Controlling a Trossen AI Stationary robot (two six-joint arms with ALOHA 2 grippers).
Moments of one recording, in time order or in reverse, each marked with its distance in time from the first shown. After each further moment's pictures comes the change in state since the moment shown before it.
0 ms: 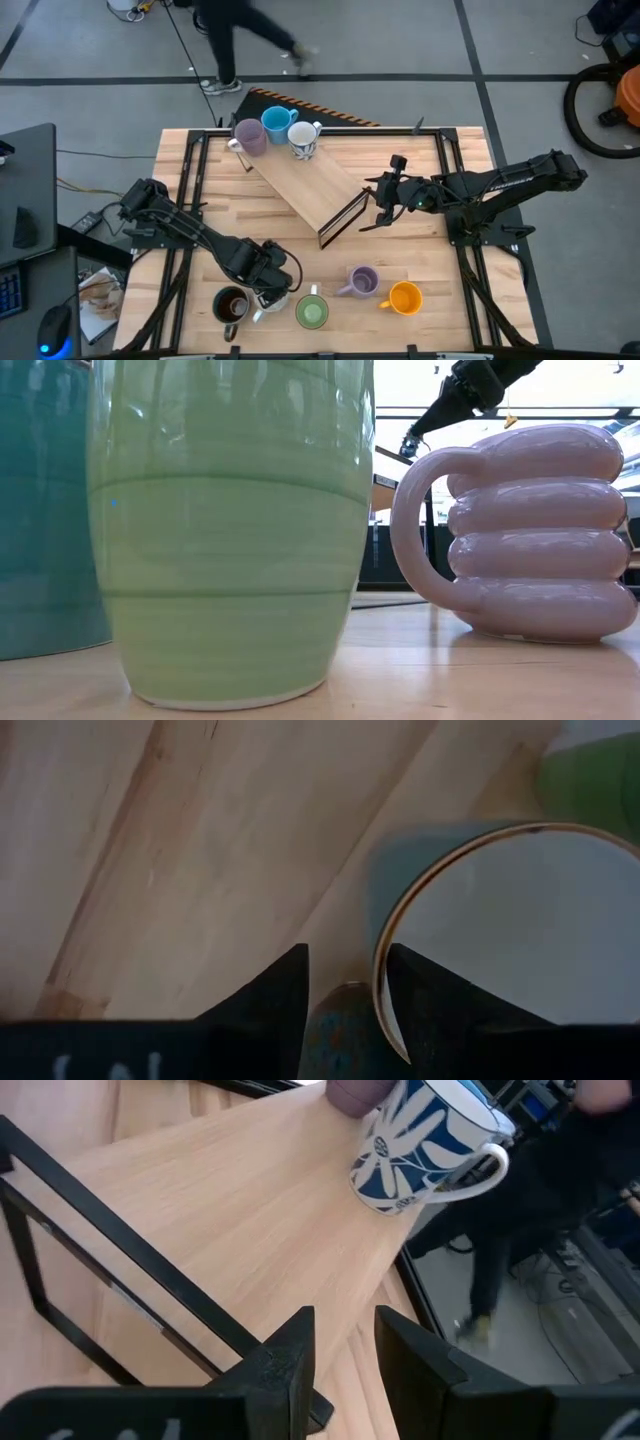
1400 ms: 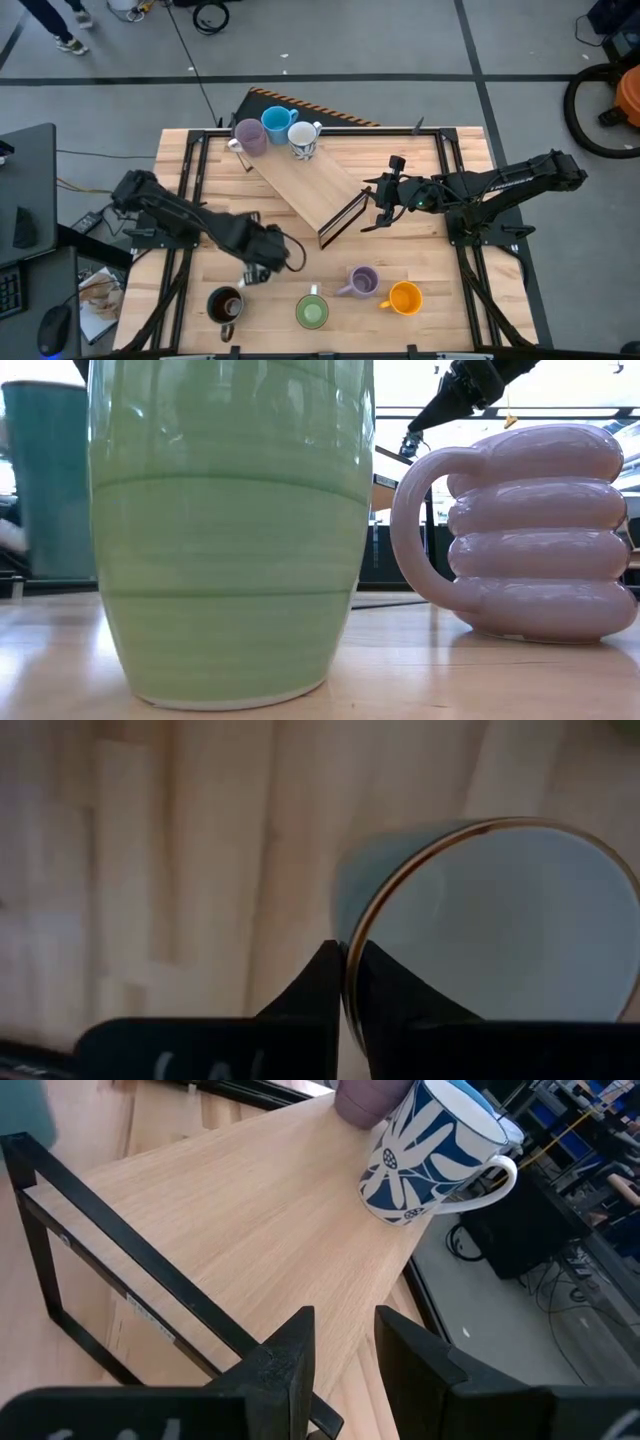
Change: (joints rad) left arm 0.119 -0.111 -0.002 -0.138 -0.112 0.522; right arm 0.000 0.000 0.000 0.021 -0.025 -0.009
